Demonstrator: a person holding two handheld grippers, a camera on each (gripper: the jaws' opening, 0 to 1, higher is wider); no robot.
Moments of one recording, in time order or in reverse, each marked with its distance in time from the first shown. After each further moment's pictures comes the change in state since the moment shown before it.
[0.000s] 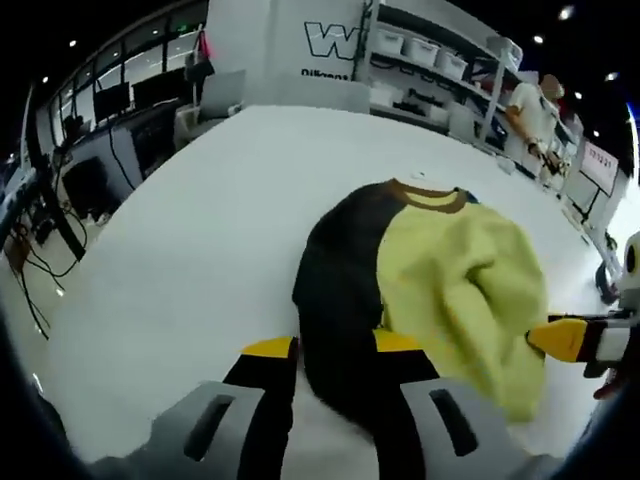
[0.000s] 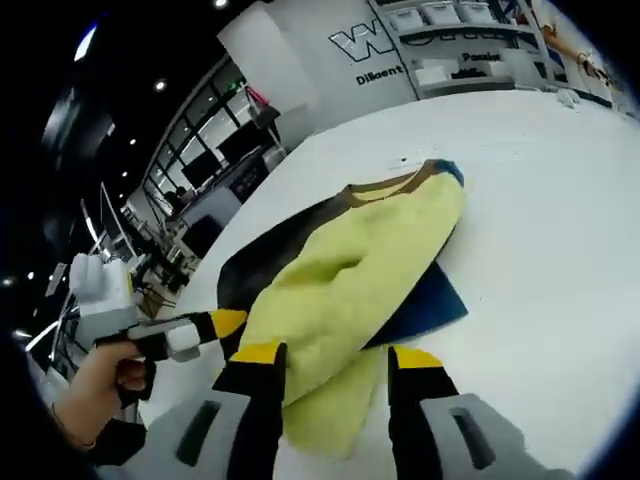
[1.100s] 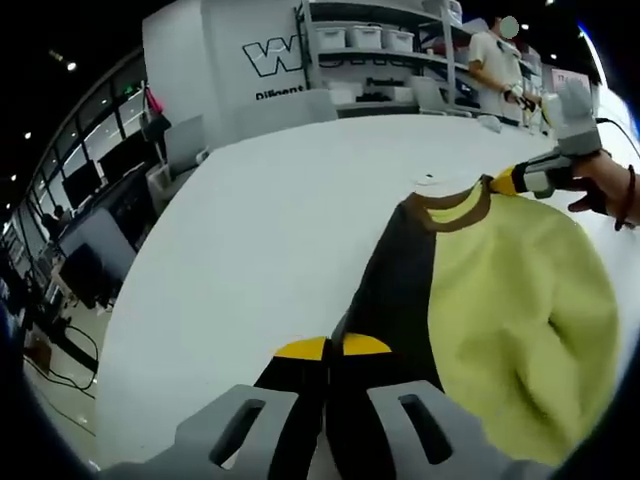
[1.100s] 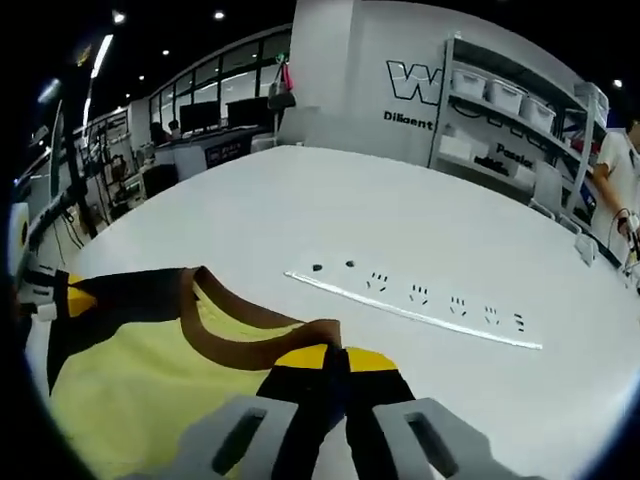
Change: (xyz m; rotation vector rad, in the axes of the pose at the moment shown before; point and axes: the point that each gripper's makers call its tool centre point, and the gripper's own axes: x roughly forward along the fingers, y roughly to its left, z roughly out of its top) left arm 0.063 0.005 0.082 0.353 -0.080 0.043; right arm 0.096 -0.152 0.194 -0.403 -0.115 -0.258
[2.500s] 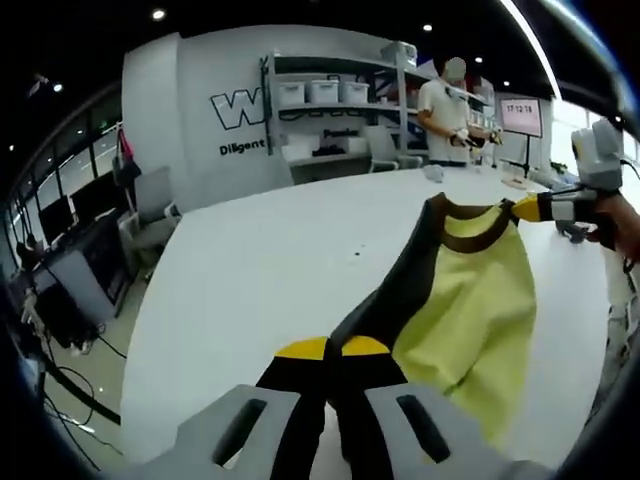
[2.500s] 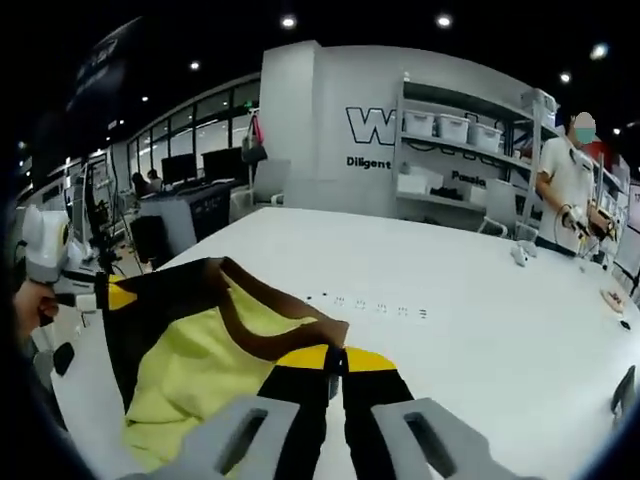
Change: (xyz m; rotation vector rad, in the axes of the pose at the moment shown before) left arm -0.108 -0.034 0.067 0.034 -0.188 -0.180; right arm -0.196 0.001 0.033 0.037 -0.191 -0.100
